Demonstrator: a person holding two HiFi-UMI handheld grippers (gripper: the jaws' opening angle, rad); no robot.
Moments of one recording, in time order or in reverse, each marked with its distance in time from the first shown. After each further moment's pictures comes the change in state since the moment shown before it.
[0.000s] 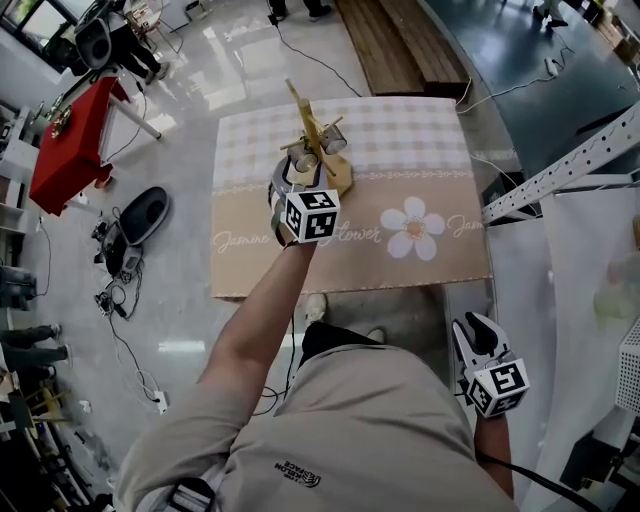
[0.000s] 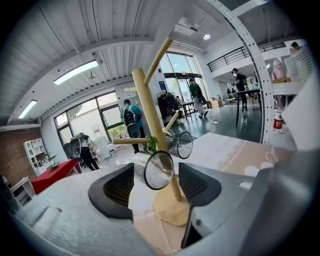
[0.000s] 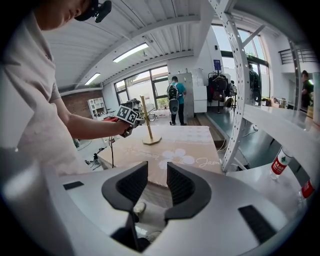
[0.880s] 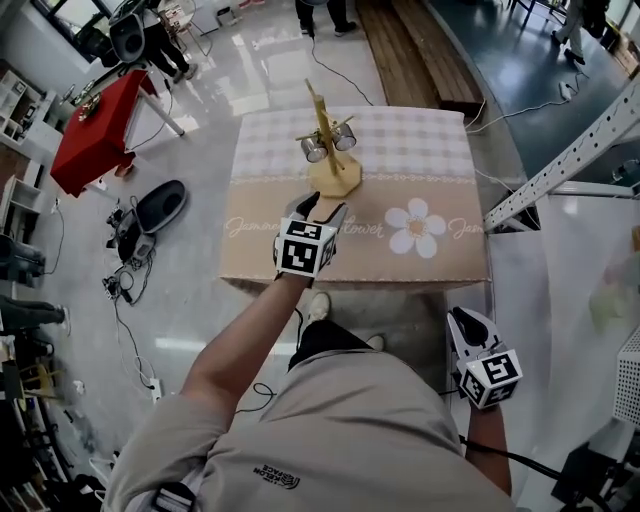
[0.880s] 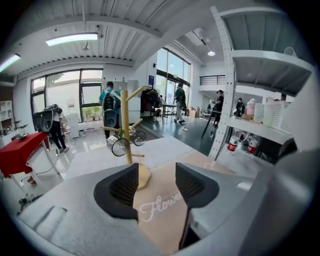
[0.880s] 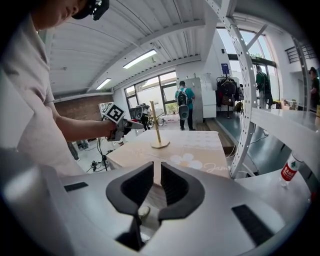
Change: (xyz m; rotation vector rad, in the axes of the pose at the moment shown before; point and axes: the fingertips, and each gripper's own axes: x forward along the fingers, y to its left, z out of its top) left arm -0.130 -0.063 -0.006 -0.179 0.071 -0.386; right arm -0.010 0.010 -0.002 -0.046 -0.066 0.103
